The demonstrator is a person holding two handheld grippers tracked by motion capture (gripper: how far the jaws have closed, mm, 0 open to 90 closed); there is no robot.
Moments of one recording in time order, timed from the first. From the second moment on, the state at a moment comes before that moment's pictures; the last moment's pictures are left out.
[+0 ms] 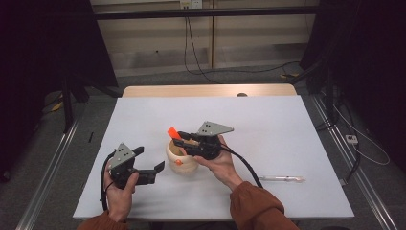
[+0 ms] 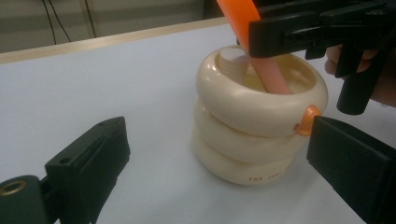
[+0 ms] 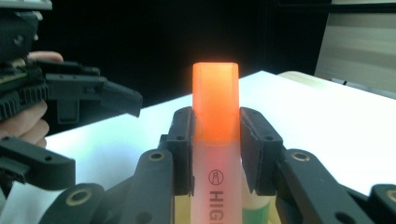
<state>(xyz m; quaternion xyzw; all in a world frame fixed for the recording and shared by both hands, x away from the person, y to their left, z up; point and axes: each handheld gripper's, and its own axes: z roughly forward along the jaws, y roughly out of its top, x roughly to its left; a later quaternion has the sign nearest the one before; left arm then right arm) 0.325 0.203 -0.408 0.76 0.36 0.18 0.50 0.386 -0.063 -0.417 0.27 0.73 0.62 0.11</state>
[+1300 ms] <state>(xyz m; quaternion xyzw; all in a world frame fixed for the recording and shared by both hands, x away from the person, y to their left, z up) 0.326 0.204 -0.408 0.76 0.37 0.18 0.50 0.386 -0.079 -0.407 0.31 0.72 0.61 0.11</state>
